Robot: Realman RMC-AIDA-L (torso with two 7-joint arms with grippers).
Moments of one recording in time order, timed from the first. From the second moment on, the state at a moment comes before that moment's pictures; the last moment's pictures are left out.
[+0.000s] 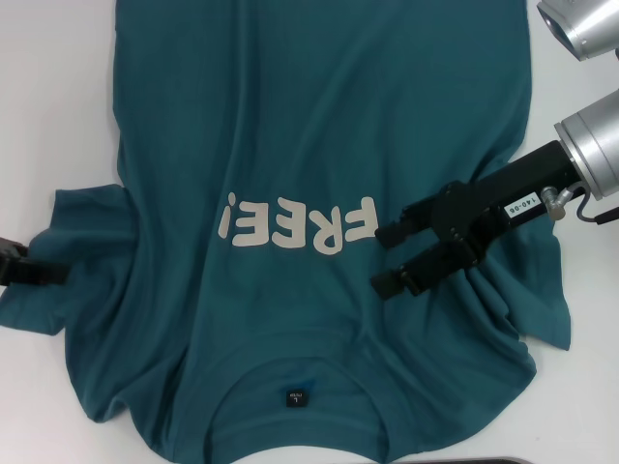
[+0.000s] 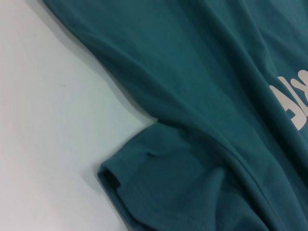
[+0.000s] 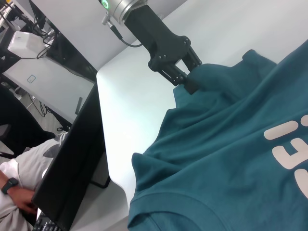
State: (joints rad) left arm -0.55 -1.90 -2.43 -0.73 -0.60 1.60 -1.92; right arm 0.72 2.07 -0.87 -0.77 -2.29 -1.82 1.89
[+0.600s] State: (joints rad) left arm -0.56 -1.90 -2.43 -0.73 -0.60 1.60 -1.92; right arm 0.72 2.07 -0.87 -0.77 -2.29 -1.81 1.89
